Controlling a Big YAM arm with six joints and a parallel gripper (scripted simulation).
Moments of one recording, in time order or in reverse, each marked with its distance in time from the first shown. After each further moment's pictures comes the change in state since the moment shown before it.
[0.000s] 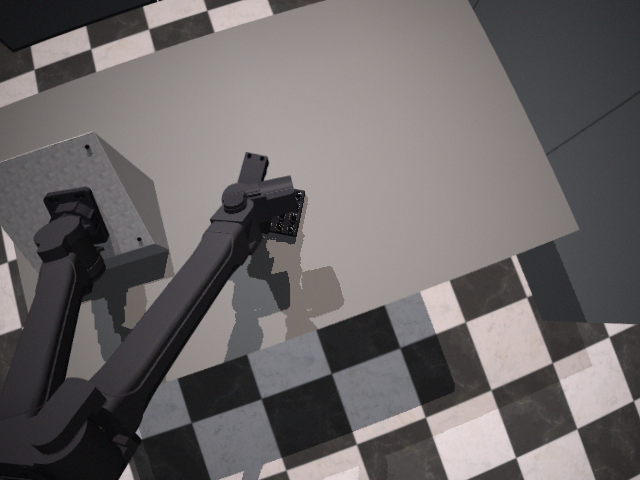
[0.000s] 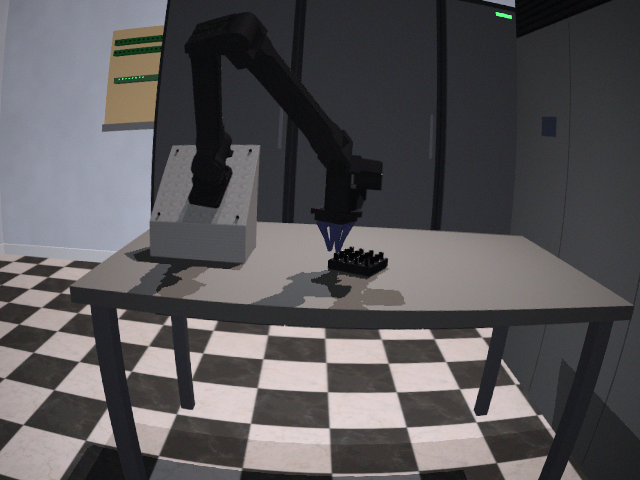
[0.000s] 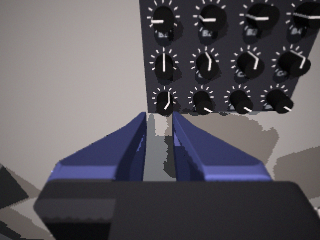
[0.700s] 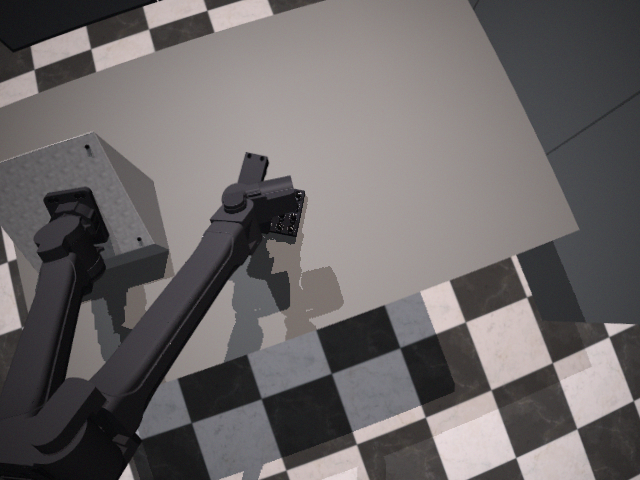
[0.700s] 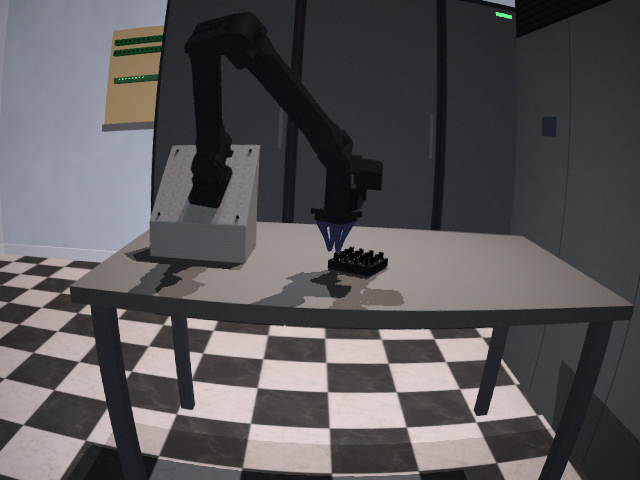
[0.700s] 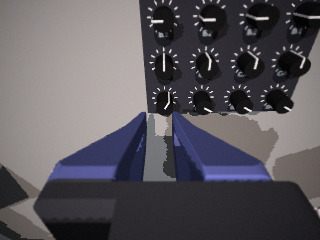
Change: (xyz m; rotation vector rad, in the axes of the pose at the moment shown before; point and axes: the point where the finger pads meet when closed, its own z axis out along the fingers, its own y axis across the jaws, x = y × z) arm 0.000 0.000 0.000 0.000 0.000 0.000
